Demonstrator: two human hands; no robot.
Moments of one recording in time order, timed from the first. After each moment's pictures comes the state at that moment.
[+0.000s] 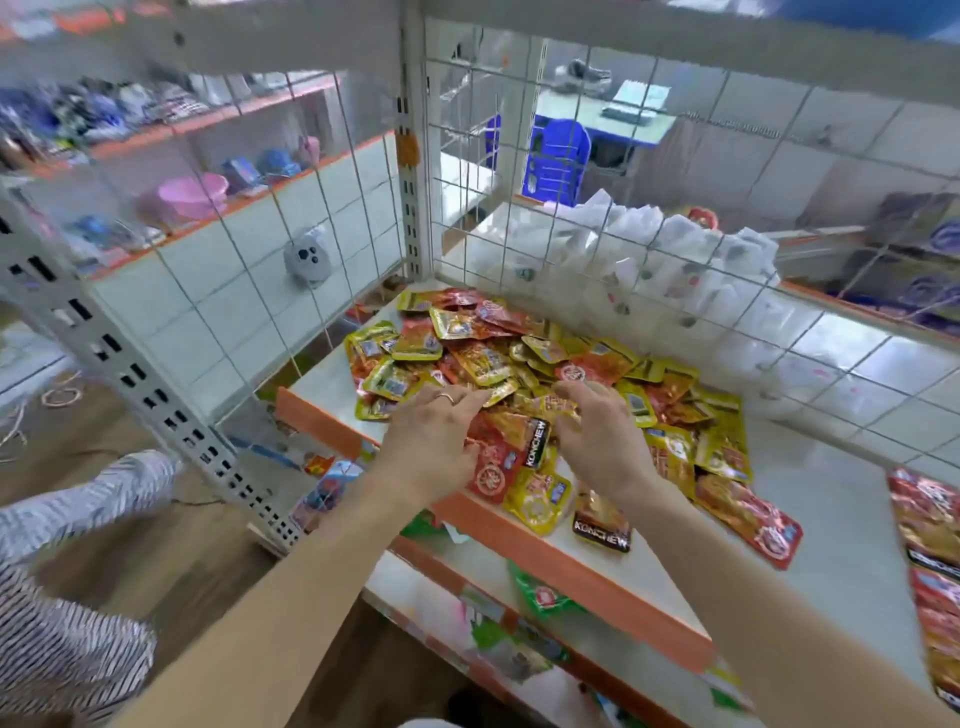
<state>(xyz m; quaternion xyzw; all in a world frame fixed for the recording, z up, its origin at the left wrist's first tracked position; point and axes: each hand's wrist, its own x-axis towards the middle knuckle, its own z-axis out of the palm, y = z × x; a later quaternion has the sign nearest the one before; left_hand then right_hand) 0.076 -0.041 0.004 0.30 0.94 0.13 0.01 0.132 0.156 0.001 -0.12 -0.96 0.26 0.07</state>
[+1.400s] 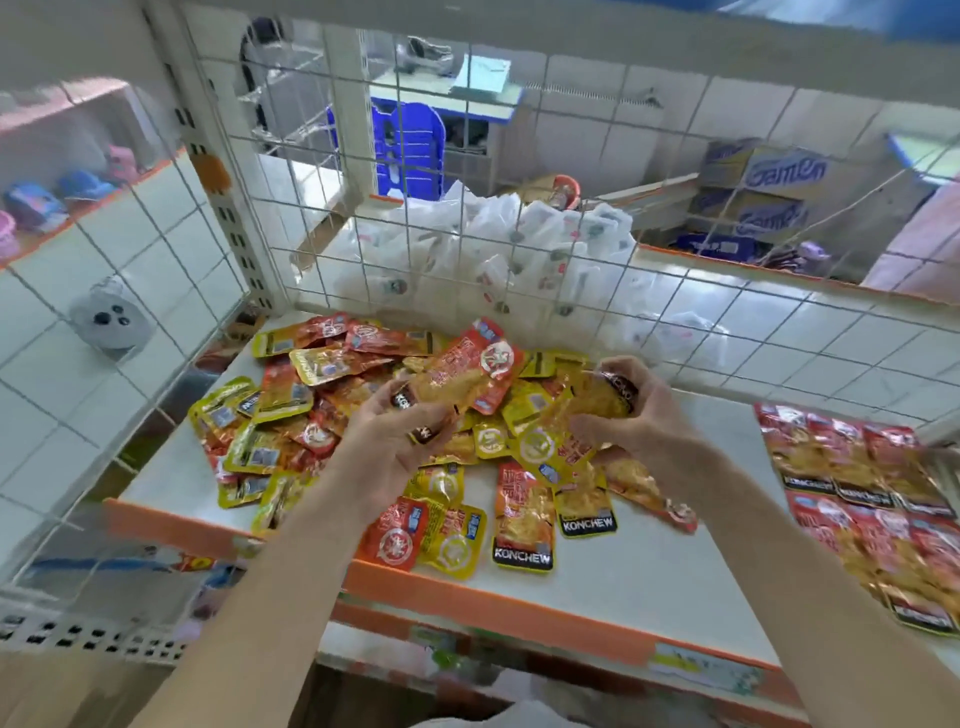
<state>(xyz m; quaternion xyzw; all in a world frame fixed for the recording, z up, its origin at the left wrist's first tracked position) 0.049 0.037 0.022 -0.02 0.45 0.81 0.37 0.189 0.253 0.044 -0.25 -0.69 0.67 0.10</state>
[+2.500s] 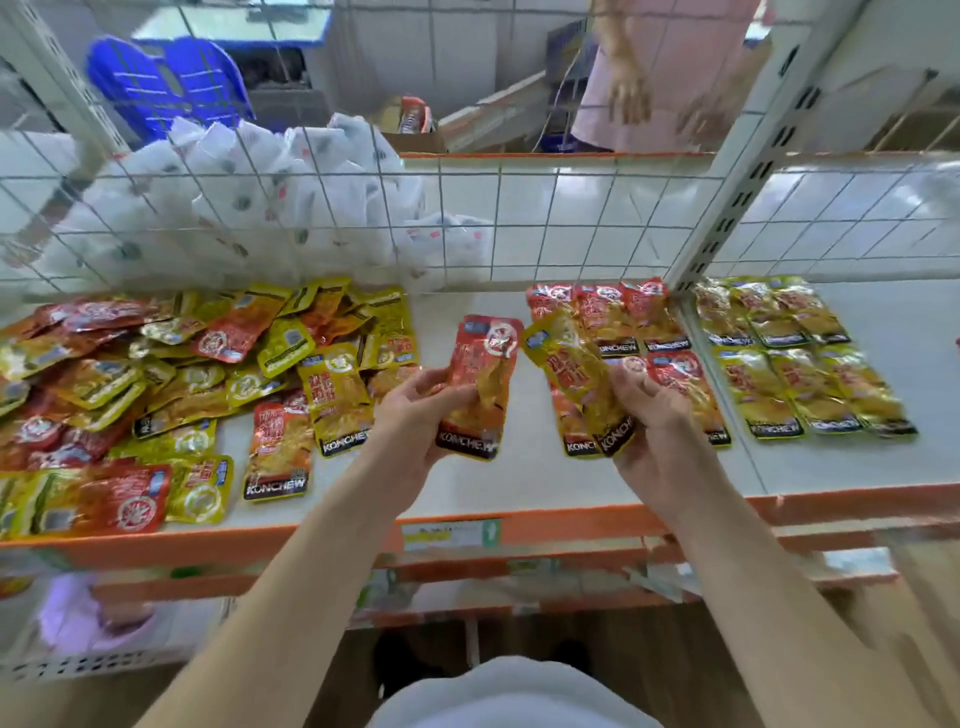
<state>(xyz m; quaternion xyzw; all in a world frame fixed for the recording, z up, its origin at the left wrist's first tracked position) 0.256 0.215 0.010 0.05 0.55 0.68 0.48 0.430 0.347 0.020 -0.33 -0.37 0.82 0.28</state>
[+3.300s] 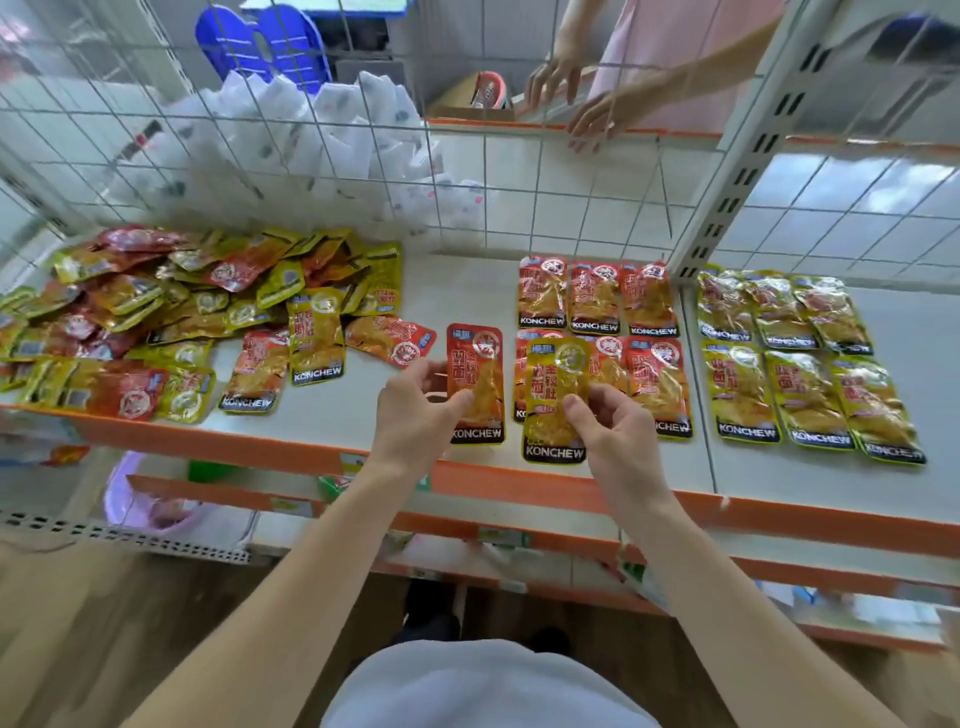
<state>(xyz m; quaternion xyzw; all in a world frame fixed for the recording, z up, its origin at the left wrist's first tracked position) 0.343 0.239 -0.016 0.16 0.81 0.53 0.20 0.485 0.372 -0.030 -0.36 -0.64 0.63 0.23</state>
